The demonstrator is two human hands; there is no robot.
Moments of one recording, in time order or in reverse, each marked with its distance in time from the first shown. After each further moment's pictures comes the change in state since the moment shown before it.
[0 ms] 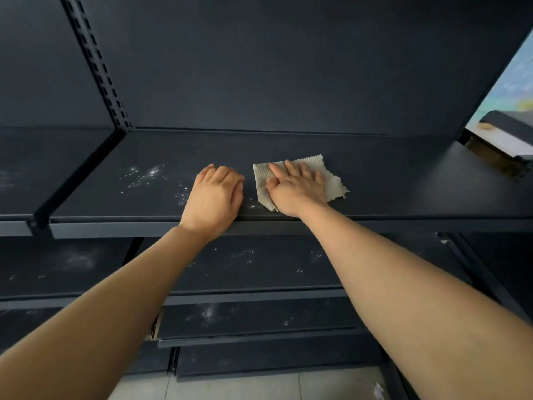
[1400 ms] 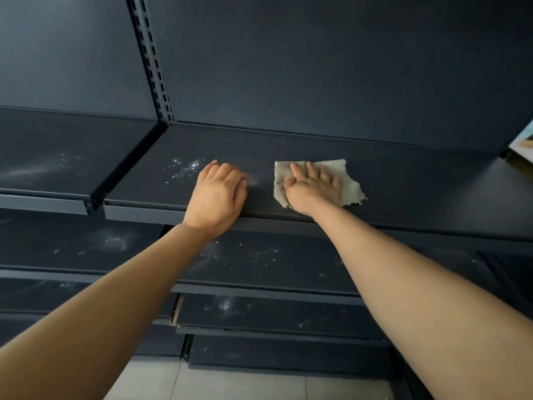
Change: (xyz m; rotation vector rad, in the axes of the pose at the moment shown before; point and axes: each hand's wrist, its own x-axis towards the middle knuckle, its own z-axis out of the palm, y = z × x) left_hand -0.023 -0.041 -0.028 0.002 0.035 -0.089; right_hand 0.006 -0.040 0.004 -0.042 -0.047 0.061
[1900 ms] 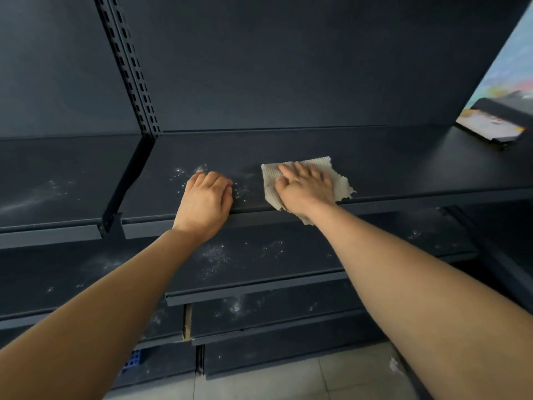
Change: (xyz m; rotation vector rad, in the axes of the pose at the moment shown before) left_hand -0.014 -0.057 -0.018 -0.063 -0.130 0.086; right_hand -0.039 -0.043 0.010 0.035 0.072 0.091
